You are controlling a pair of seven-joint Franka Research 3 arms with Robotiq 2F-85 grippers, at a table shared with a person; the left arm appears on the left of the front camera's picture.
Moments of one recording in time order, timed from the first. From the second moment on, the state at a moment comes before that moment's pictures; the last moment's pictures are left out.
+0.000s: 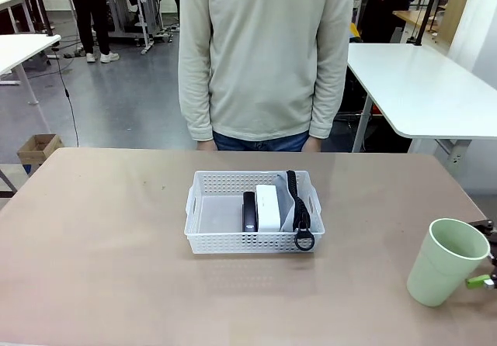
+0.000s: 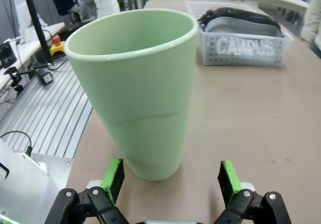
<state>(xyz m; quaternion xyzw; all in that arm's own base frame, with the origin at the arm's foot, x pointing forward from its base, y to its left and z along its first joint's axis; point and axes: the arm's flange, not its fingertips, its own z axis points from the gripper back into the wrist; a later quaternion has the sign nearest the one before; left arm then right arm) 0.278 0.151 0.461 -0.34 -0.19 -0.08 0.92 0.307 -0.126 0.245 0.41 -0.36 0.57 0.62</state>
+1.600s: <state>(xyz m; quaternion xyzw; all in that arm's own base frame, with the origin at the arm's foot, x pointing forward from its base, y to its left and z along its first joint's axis) 0.278 0.151 0.461 -0.34 -0.19 -0.08 0.92 0.308 -0.111 0.228 0.43 -0.34 0.57 0.61</state>
